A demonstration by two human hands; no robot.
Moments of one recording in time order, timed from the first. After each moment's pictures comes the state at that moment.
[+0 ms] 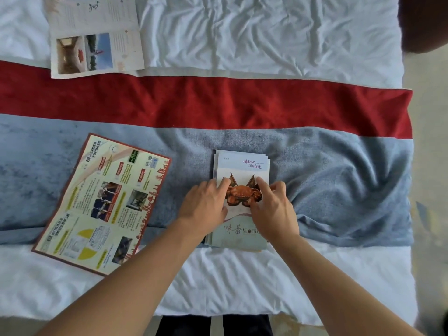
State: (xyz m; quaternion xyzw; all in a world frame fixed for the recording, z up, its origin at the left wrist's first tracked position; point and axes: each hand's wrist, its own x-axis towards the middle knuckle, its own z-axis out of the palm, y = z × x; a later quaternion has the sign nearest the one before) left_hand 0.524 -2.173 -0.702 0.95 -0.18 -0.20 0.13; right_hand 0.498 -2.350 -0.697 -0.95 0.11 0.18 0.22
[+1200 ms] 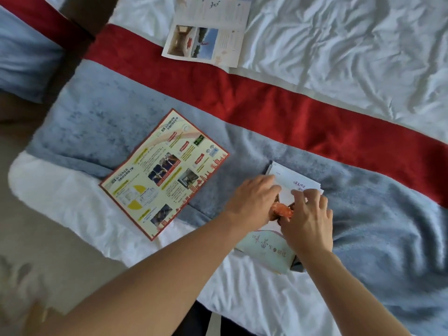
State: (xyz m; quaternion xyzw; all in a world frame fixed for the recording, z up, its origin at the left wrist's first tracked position) left_hand 0.534 -2.188 -0.693 0.97 -0.11 -0.15 0.19; right_hand 0.535 -2.339 -0.689 -0.98 -0.07 0.18 0.07
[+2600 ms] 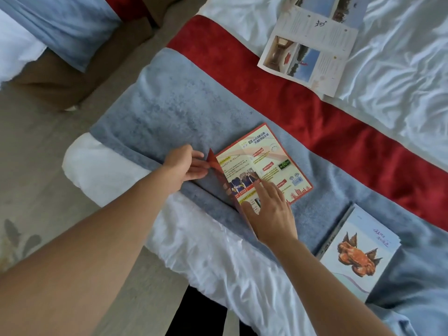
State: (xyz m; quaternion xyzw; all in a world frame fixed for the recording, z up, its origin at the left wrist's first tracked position) left_hand 0.501 -1.839 -0.703 0.49 0.59 -0.12 0.64; right_hand 0.517 -2.087 -0.696 -0.92 -0.21 0.28 0.16
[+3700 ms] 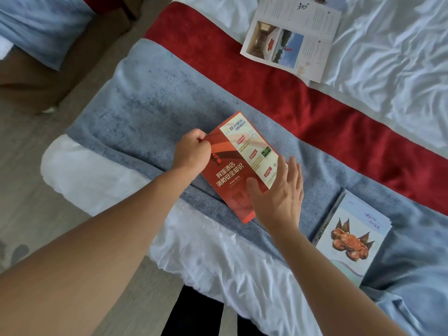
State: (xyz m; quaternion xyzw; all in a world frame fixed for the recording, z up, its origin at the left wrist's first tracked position) left_hand 0.532 -1.877 -0.702 0.78 0.41 -0.08 0.46; right_hand 0.532 -2.086 -0.685 -0.96 -0.03 0.17 0.24
